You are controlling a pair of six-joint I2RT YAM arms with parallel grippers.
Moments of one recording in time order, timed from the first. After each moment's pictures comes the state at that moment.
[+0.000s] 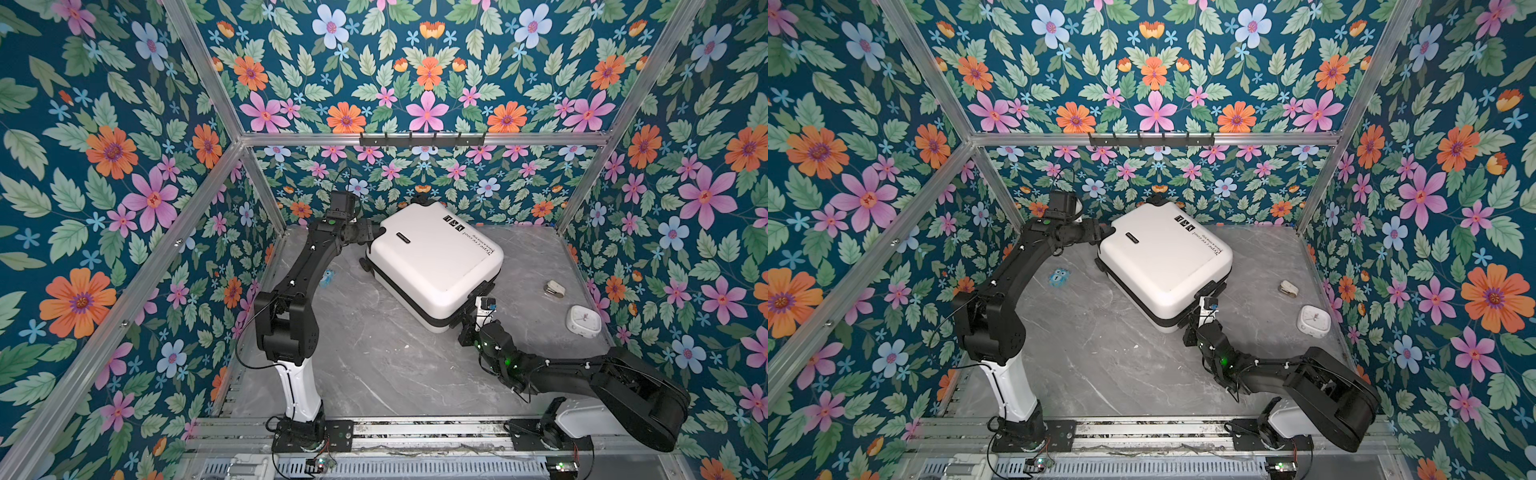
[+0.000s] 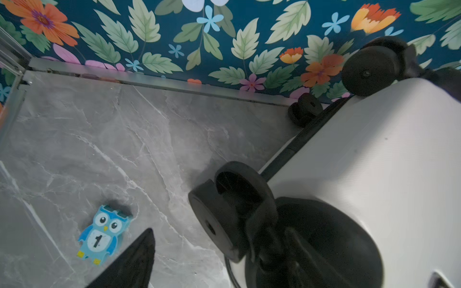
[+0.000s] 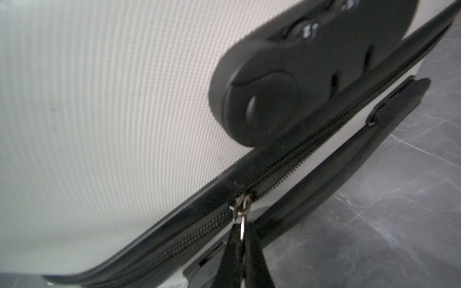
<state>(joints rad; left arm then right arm) -0.24 1.90 1.82 -0.68 -0.01 -0.29 0.78 1.36 0.29 0.69 0.39 0.53</state>
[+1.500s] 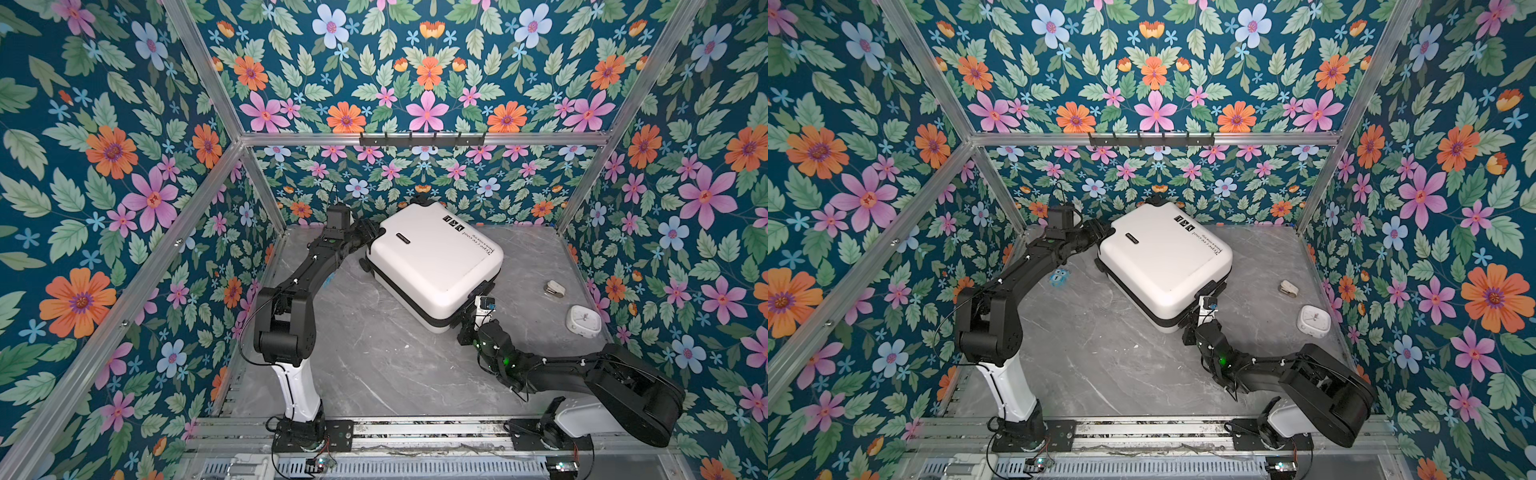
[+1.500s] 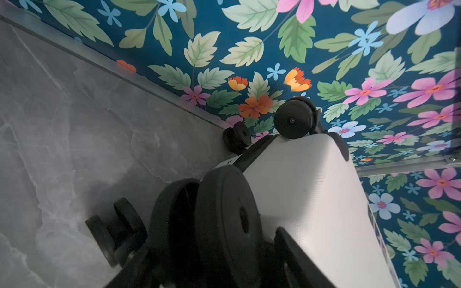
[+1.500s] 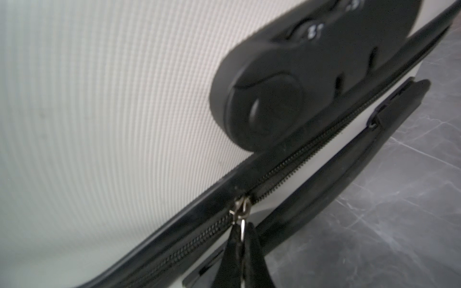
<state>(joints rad) -0.21 1.89 1.52 -0.16 0.29 -0.72 0.78 1.39 0.29 0.72 0.40 0.53</state>
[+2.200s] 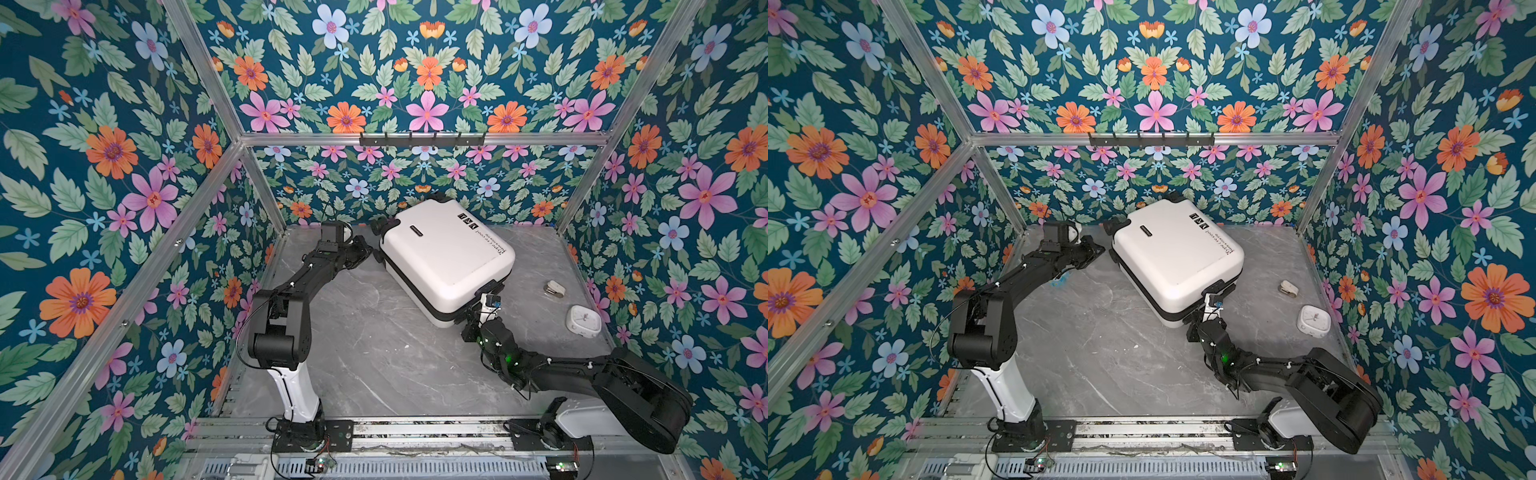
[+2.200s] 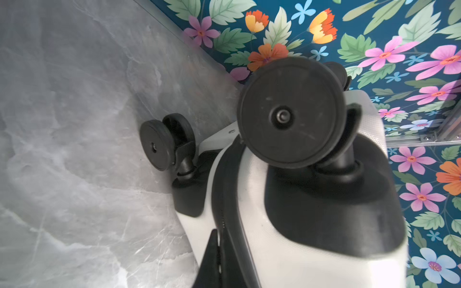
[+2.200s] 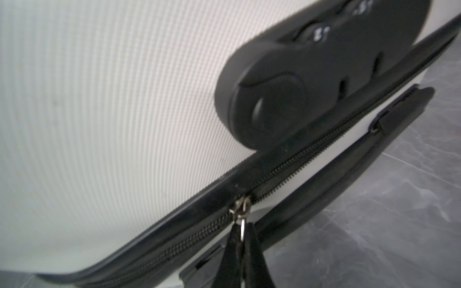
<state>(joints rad) -0.16 1.83 1.34 -0.13 0.47 -0.75 0.74 1.34 0.30 0.64 0.44 0.54</state>
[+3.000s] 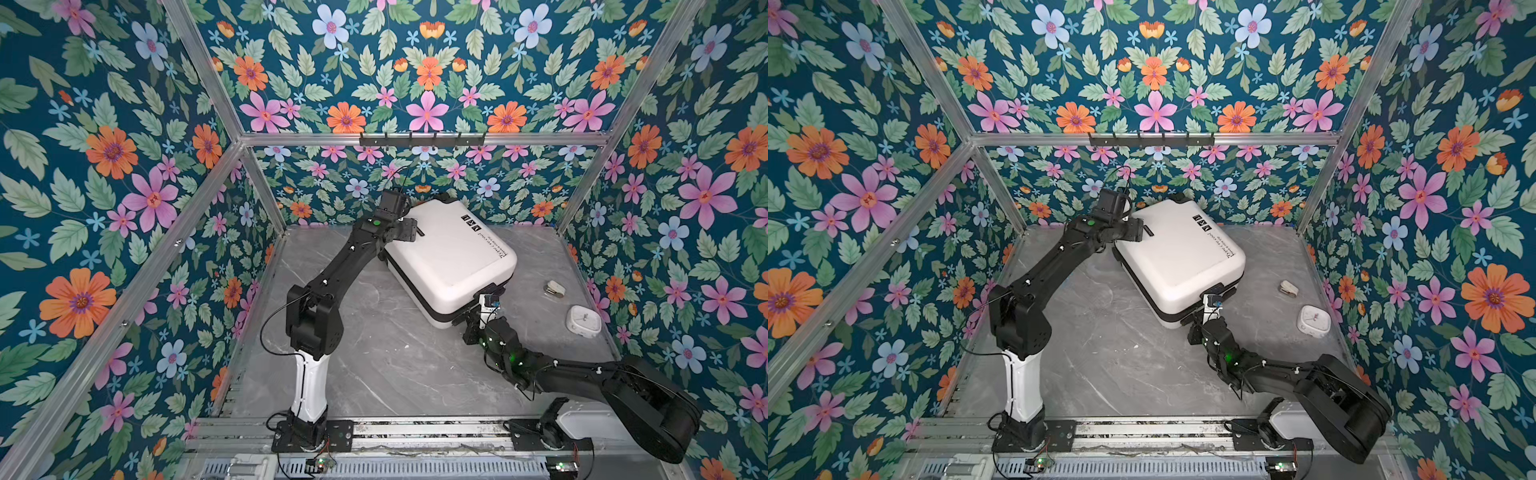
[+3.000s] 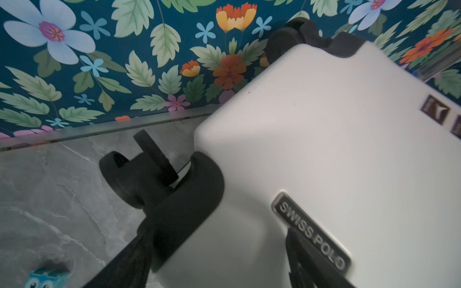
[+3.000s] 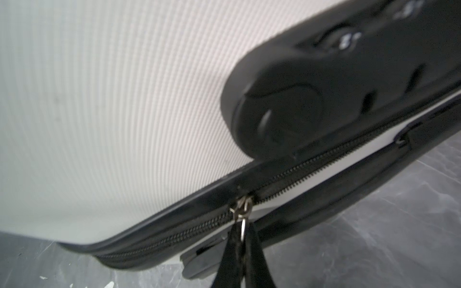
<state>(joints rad) -0.51 2.07 2.08 -0.70 -0.15 -0.18 0.72 1.30 0.29 0.59 0.31 0.50</state>
